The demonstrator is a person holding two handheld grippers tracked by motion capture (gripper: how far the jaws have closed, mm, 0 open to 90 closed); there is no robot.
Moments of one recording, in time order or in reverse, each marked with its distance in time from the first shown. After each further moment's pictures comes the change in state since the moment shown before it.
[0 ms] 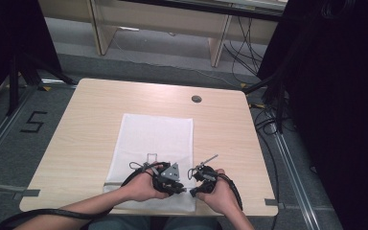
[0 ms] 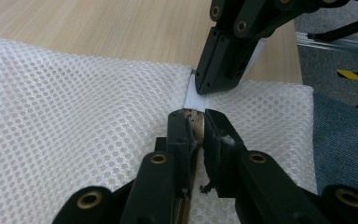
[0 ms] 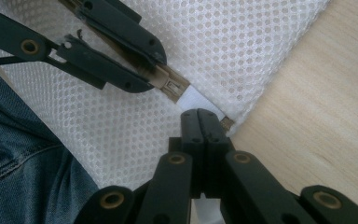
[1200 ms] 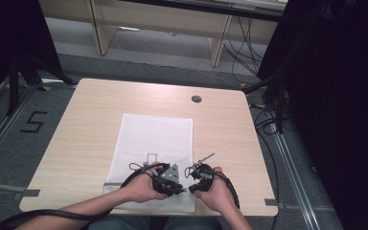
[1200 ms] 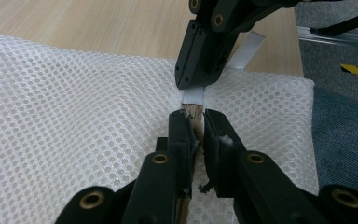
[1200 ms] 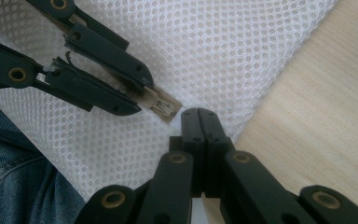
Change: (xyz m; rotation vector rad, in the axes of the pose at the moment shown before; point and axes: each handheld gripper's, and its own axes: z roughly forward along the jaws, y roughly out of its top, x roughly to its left) left arm -0.003 -0.003 0.000 0.005 0.003 -0.004; right arm 0.004 0.008 0.002 -0.012 -0.057 -0.017
